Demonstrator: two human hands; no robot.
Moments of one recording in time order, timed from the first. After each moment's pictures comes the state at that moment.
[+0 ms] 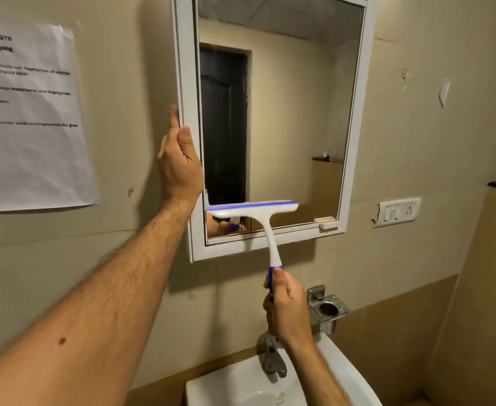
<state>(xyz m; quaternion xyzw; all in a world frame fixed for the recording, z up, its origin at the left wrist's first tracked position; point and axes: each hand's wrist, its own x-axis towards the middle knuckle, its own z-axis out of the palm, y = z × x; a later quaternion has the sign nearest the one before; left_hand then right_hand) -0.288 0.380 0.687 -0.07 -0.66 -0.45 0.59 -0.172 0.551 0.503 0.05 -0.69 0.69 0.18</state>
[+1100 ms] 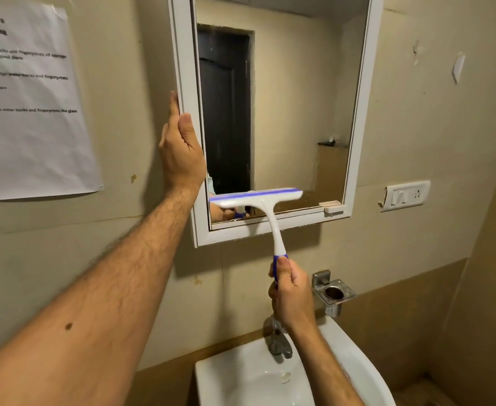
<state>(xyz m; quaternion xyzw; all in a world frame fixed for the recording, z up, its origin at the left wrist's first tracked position) -0.287 0.380 0.682 -0.08 -0.65 -0.45 0.61 -0.183 0.553 0.485 0.04 -0.70 0.68 0.22</state>
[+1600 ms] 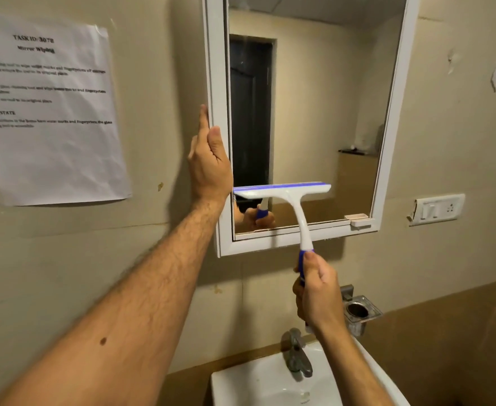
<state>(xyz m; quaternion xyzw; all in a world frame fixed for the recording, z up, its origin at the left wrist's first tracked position) -0.290 0.381 0.677 -0.09 -0.65 -0.47 0.59 -0.183 0.552 0.520 0.06 -0.70 0.68 0.22</state>
